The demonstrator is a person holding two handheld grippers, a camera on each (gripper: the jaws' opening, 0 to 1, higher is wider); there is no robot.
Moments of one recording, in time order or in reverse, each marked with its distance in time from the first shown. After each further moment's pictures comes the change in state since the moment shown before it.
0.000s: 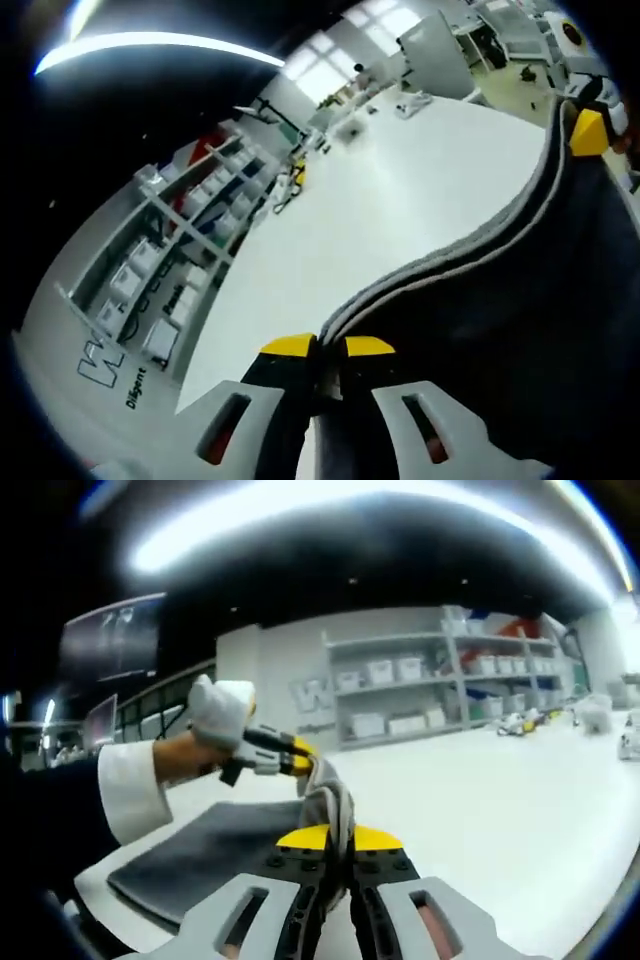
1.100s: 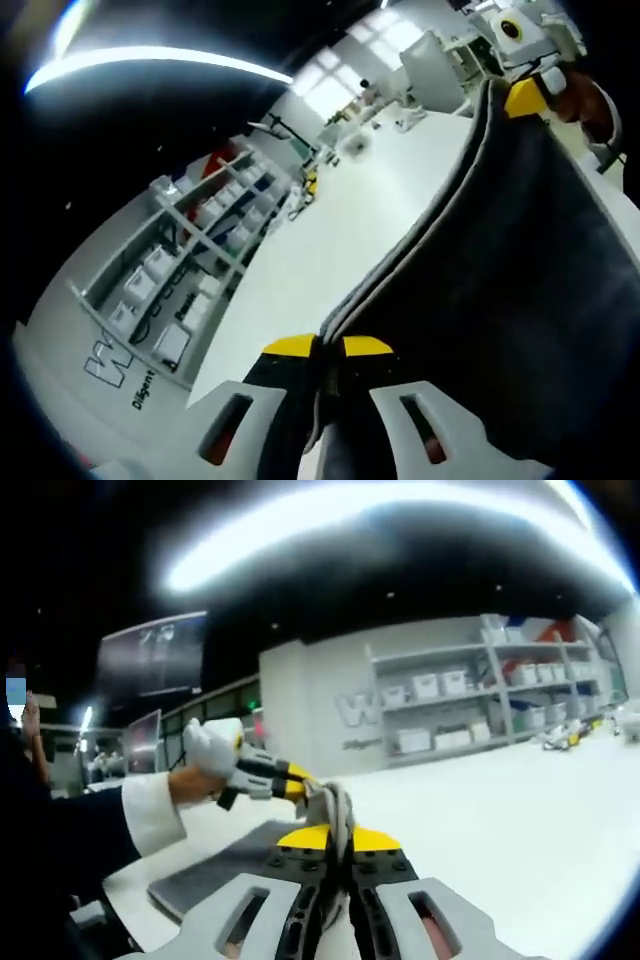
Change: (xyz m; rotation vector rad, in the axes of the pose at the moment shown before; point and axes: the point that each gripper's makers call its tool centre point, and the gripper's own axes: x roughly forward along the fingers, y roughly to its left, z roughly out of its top) left arm -0.085 0.025 -0.056 -0.008 -0.066 0.051; right arm 0.010 0.053 0.025 -0.014 -0.058 0.217
